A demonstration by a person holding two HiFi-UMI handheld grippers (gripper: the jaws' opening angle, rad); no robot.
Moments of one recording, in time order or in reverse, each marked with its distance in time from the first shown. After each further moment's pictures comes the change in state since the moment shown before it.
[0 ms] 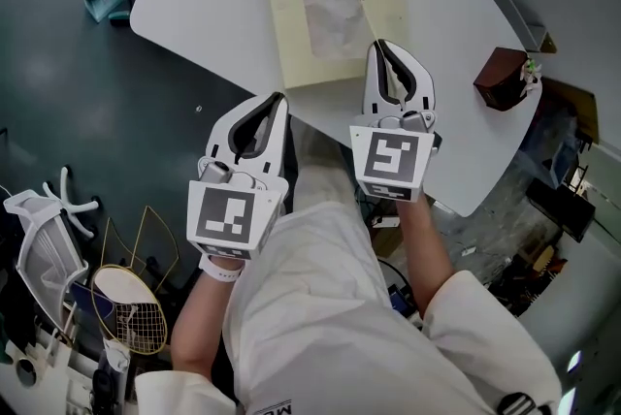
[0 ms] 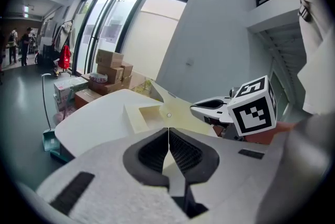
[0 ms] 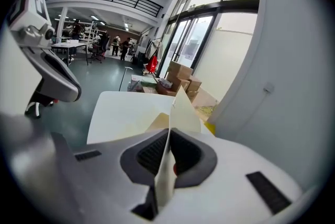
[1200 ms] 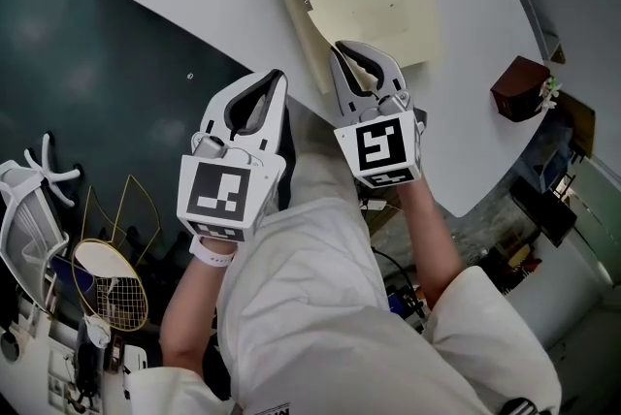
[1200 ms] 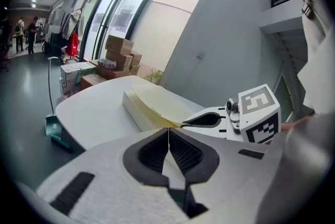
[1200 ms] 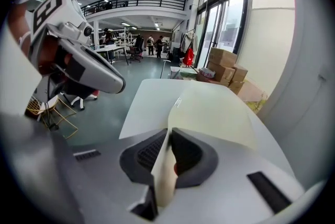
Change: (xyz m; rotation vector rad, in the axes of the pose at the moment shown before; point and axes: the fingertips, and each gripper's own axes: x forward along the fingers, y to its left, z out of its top) left arm 0.019 0.046 -0.053 -0.097 0.070 0.039; right arm 0.046 0.117 -0.046 -0.110 0.066 0.451
